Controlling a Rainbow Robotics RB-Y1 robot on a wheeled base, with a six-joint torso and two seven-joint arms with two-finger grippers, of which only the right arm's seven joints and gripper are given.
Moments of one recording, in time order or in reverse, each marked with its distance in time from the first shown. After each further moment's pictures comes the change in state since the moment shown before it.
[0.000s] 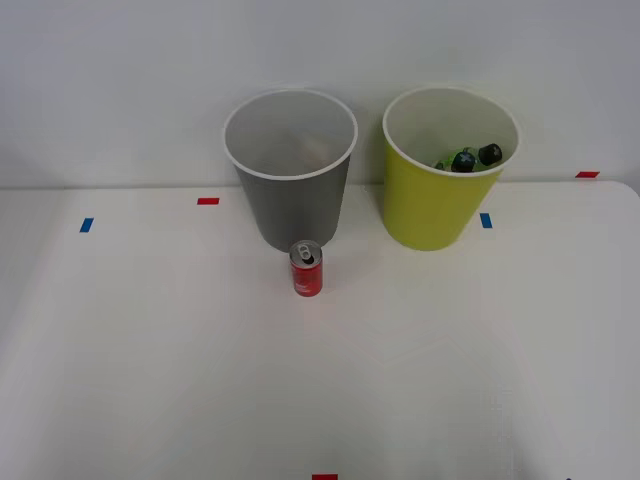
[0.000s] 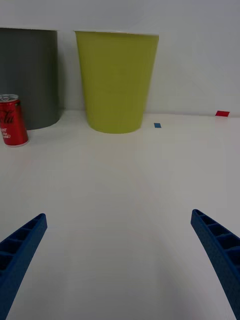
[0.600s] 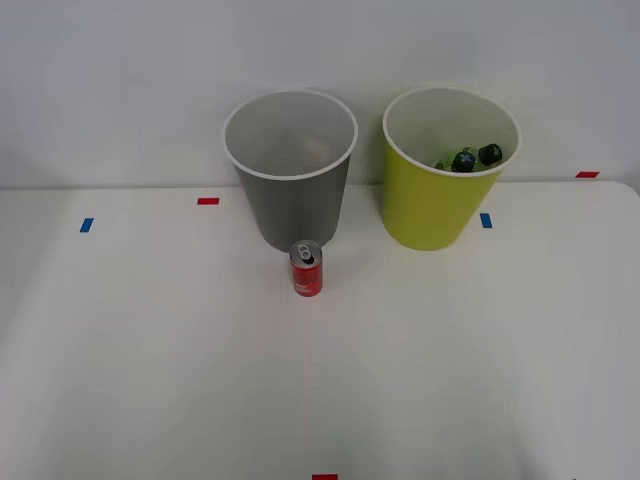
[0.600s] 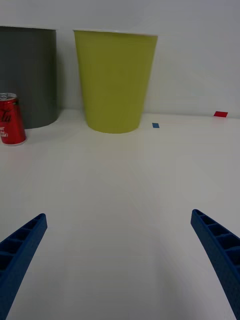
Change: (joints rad) arm -0.004 -0.014 -0.010 0.000 -0.016 0.000 0.011
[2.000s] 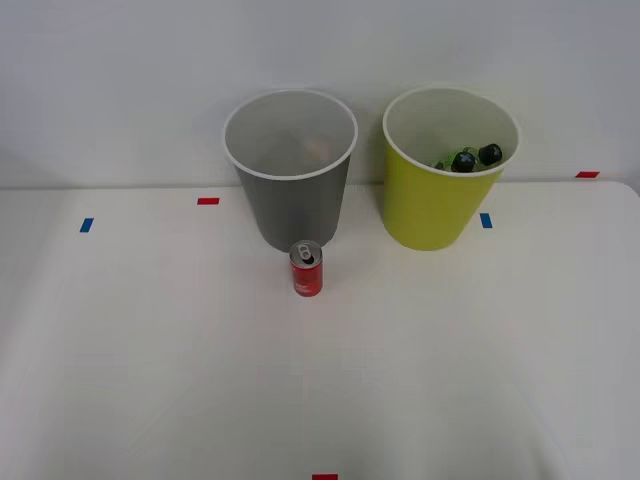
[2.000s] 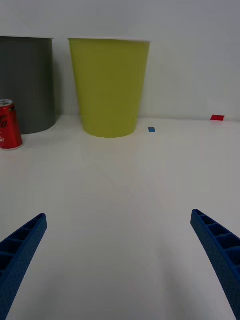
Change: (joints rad) arm -0.039 -0.036 -0.054 0.055 -0.010 -0.066 -0.072
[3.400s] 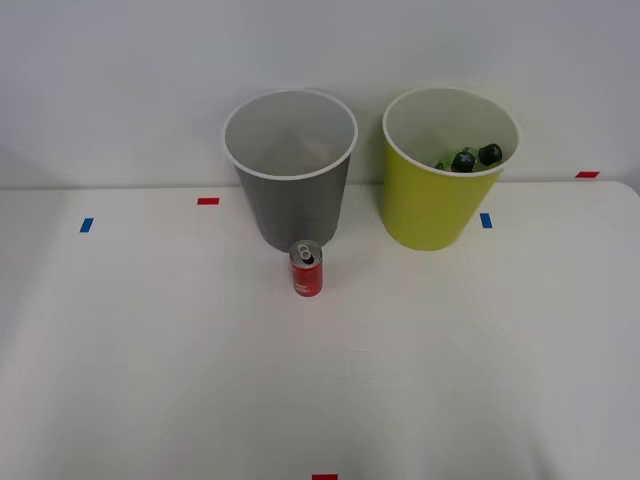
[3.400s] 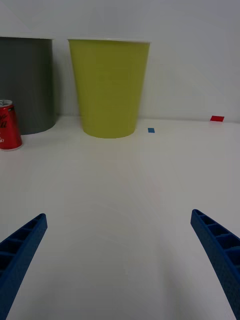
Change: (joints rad) arm 0.000 0.001 0.000 -0.002 0.000 0.000 0.001
